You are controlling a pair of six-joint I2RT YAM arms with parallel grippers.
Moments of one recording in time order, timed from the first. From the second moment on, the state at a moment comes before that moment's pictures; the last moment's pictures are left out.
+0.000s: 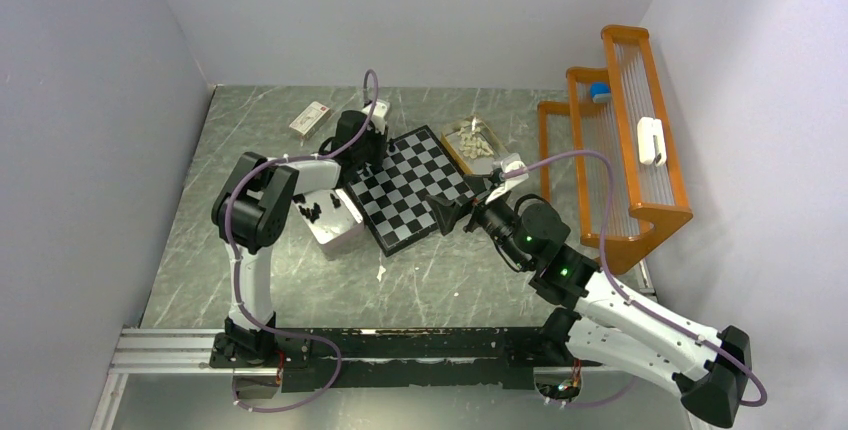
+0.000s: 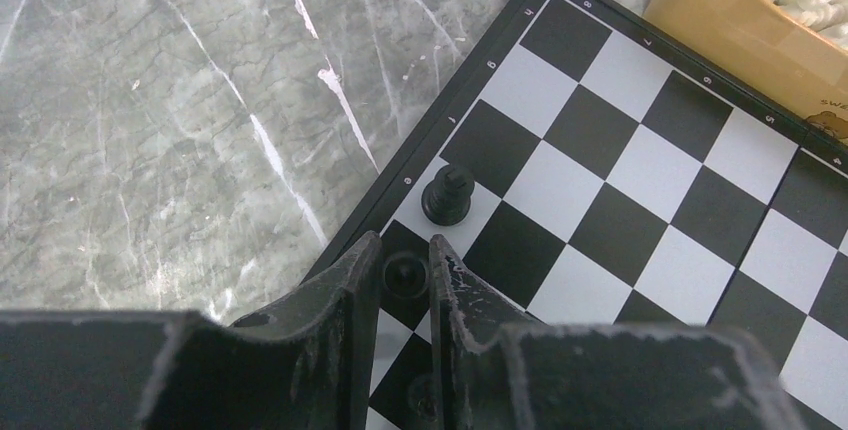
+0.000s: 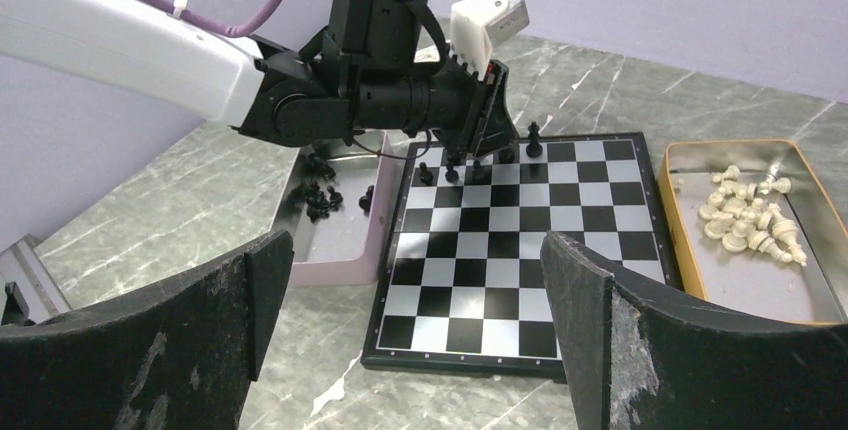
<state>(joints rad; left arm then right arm) -0.45 2.04 1.20 0.37 0.02 -0.03 0.90 0.77 0.59 0.21 0.24 0.17</state>
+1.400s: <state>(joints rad) -0.43 1.71 1.27 -0.02 -0.12 -0.13 0.90 0.76 0.59 0.21 0.22 0.18</state>
